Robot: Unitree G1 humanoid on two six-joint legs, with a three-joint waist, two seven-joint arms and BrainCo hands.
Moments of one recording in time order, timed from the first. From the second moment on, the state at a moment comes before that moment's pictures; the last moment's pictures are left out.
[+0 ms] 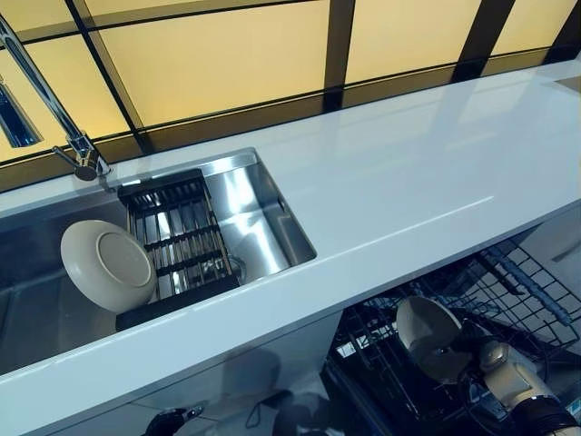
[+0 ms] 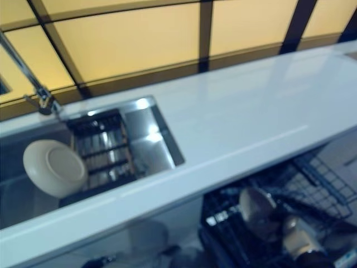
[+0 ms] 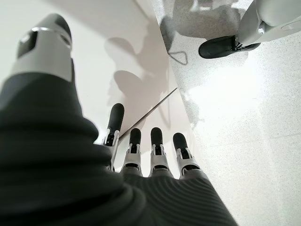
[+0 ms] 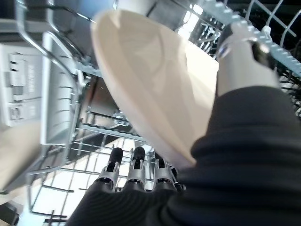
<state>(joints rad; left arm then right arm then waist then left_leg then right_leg) -0.01 0.37 -0.13 0.92 -0.34 0.08 0.09 -0.21 -0.71 0.20 0.43 -0.32 0.51 0.18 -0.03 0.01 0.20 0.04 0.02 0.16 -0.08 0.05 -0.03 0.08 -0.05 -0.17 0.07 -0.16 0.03</state>
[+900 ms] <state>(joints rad) 0.00 0.40 -0.10 0.99 -0.33 0.10 0.09 -0.12 -1.00 -0.09 0.34 -0.22 0.58 0.24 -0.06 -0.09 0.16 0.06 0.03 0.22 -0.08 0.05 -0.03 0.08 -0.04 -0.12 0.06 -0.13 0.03</state>
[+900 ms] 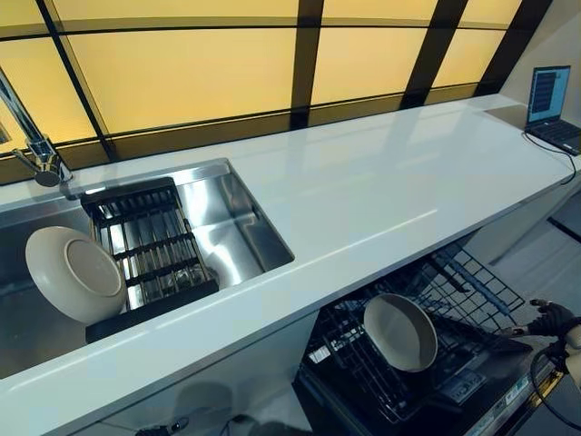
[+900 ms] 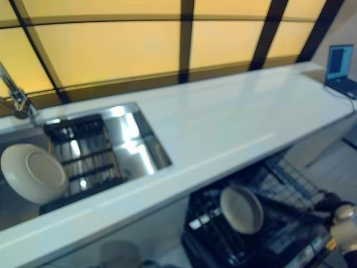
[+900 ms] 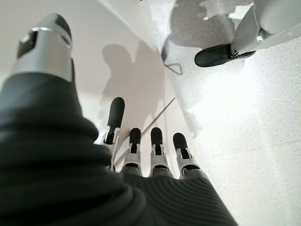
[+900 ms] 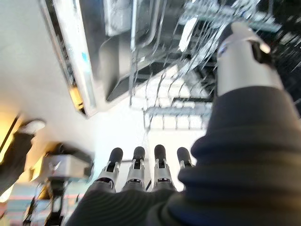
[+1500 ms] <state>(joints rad) -0.03 0.42 -0.16 1.01 -0.33 0.10 0.10 -0.73 -1.31 0.18 0.57 -0.08 0.52 -0.06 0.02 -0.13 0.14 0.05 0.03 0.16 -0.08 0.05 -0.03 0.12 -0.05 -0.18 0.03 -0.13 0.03</state>
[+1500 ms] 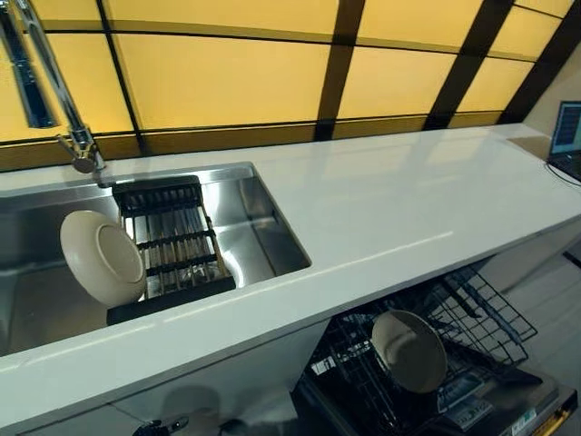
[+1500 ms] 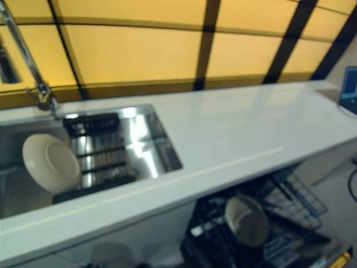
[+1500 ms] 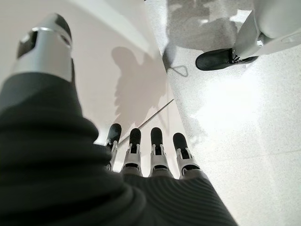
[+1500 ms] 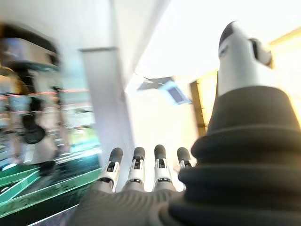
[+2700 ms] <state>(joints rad) -0.05 0.51 -0.30 0.99 -0.12 0.07 0.02 -1.23 -1.15 0.78 0.18 -0.57 -0.13 -0.09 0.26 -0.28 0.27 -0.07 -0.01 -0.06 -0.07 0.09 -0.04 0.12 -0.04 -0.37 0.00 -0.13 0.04</state>
